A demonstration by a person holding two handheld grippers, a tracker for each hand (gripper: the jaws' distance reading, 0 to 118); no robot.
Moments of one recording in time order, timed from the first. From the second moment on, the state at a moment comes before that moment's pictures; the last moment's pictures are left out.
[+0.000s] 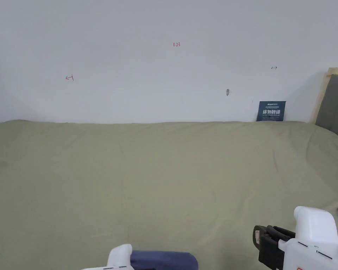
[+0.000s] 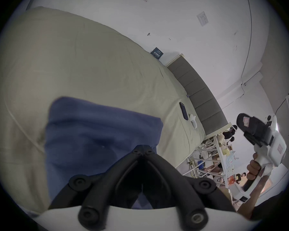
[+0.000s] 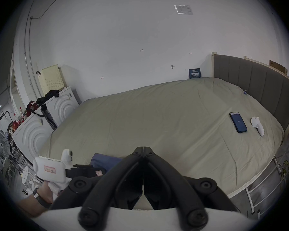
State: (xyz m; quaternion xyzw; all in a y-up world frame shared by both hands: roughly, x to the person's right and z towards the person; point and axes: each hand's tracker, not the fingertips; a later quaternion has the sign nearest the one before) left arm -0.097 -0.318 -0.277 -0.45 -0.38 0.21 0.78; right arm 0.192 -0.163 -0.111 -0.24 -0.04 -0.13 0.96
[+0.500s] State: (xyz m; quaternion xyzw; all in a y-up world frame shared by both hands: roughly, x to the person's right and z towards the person) left arm -0.034 -0.361 -0.225 -0.48 -0.43 0.22 0.73; right arm 0.191 -0.152 -0.104 -0.22 -0.04 -0.14 0.97
